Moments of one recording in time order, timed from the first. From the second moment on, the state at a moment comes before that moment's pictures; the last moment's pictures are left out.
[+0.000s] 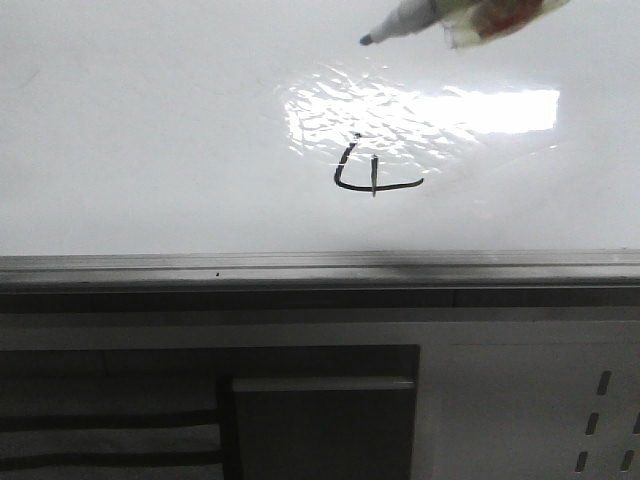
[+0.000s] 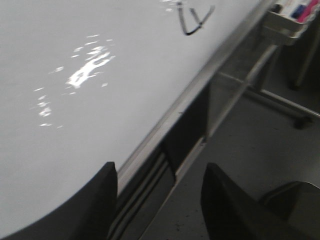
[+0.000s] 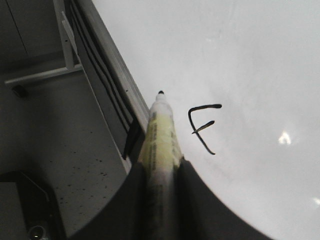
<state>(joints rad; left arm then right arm) -0.28 0.83 -0.79 -0.61 0.89 0.96 0.43 0.97 -0.95 0.47 0.80 -0.98</state>
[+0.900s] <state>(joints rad) -0.73 1.38 -1.16 -0.68 0.79 1.21 0.43 0.95 -0.95 0.46 0.89 -1.08</state>
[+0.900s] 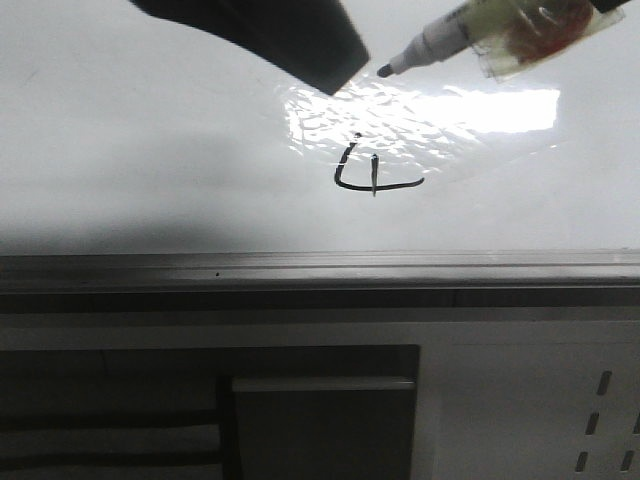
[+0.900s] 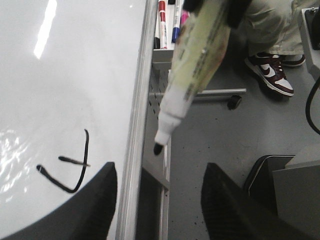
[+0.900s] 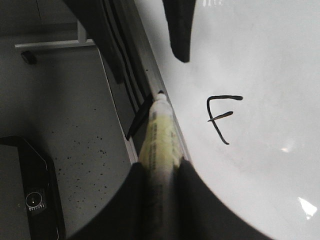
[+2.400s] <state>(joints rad) -0.85 1.46 -1.21 -0.52 0.65 1.09 0.43 0.85 -1.01 0.33 0.90 -0.99</state>
